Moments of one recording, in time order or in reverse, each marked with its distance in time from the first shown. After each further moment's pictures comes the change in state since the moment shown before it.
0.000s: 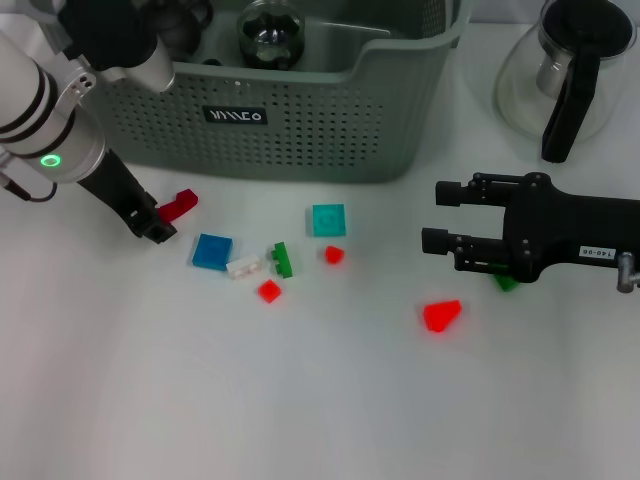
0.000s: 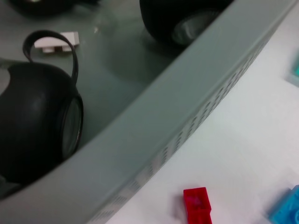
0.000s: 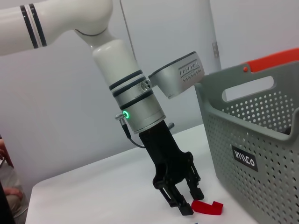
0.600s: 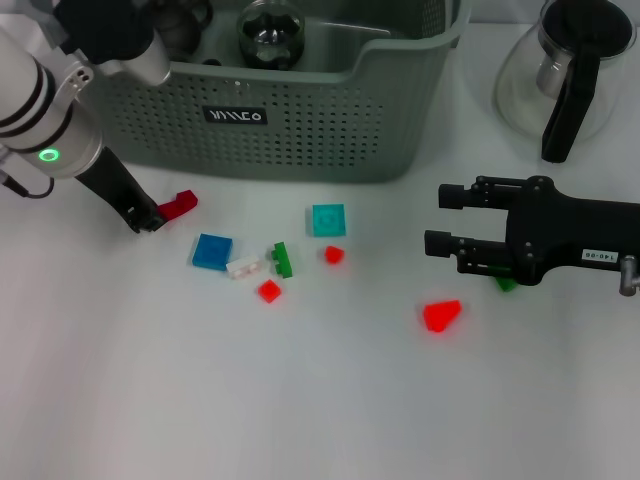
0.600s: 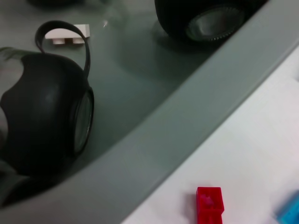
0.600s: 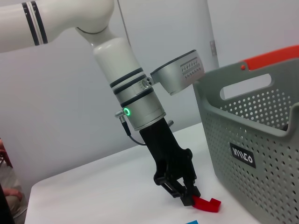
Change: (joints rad) left arm -0.018 0.015 -0.005 -0.030 -0.001 -0.007 -0.024; right arm -0.007 -0.002 0.000 0.002 0.001 0.000 0.000
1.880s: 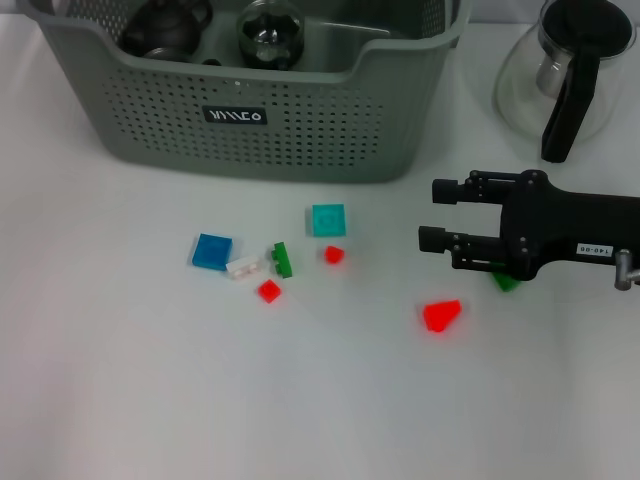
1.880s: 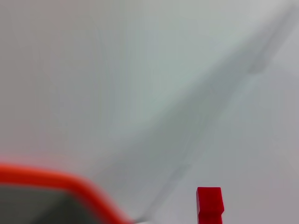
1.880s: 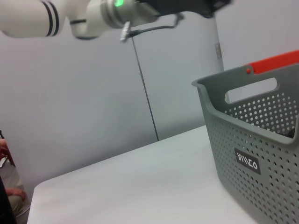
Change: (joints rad) left arm -0.076 0.199 -0.603 -0.233 -0.957 0.290 0.031; right arm 0.015 0.002 -0.002 0.000 0.001 -0.002 -0.001
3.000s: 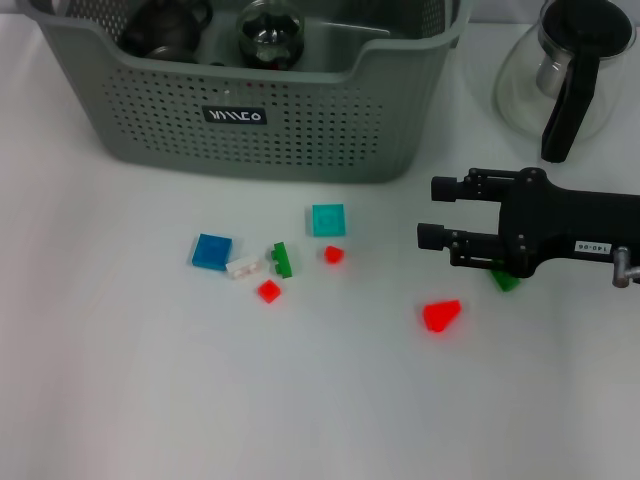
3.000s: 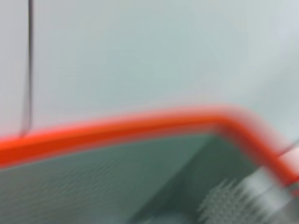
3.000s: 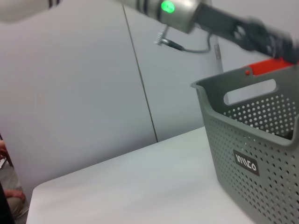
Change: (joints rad) left arm -0.039 -0.144 0.236 0.354 0.420 -0.337 -0.199; right arm 0.005 0.000 0.002 0.006 0.002 0.004 0.001
